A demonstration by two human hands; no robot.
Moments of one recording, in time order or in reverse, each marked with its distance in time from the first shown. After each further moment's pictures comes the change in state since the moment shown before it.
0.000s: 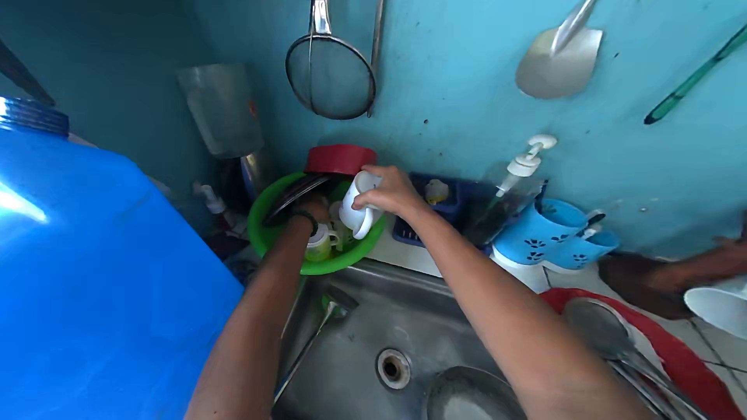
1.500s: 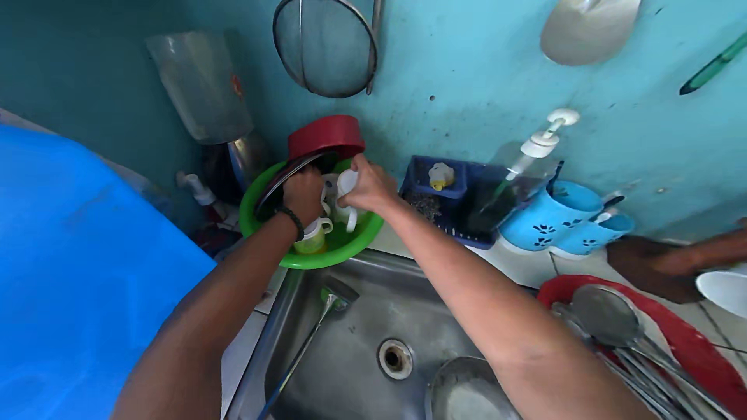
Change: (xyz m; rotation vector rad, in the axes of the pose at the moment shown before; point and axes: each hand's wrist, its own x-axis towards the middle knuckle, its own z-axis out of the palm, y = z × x) left_hand -0.039 0.014 -0.018 0.373 0.213 0.123; right_hand 0.017 0.002 0.042 -0.269 -0.027 0.066
